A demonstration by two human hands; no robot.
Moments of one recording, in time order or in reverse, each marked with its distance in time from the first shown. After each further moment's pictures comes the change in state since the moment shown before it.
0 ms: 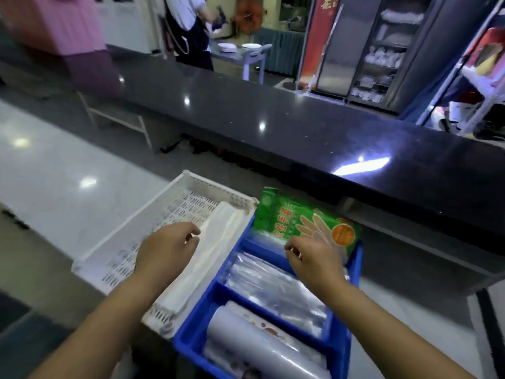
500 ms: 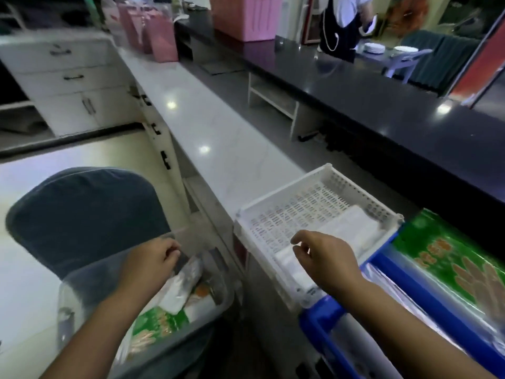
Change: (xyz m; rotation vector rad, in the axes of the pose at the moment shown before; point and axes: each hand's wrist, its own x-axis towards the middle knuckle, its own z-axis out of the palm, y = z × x) left_hand -0.174 -0.213 -0.101 0.072 0.149 -0.556; right_hand 0.014 -0.212 0.079 0.036 -0.239 -0.454
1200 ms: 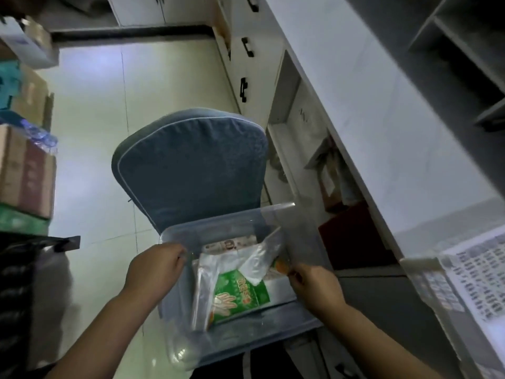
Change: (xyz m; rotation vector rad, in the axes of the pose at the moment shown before) left_hand 0.053 -0.323 -0.022 0.121 -0.237 -0.270; right_hand 0.110 -0.220 0.272 -0.016 -0.547 -0.019
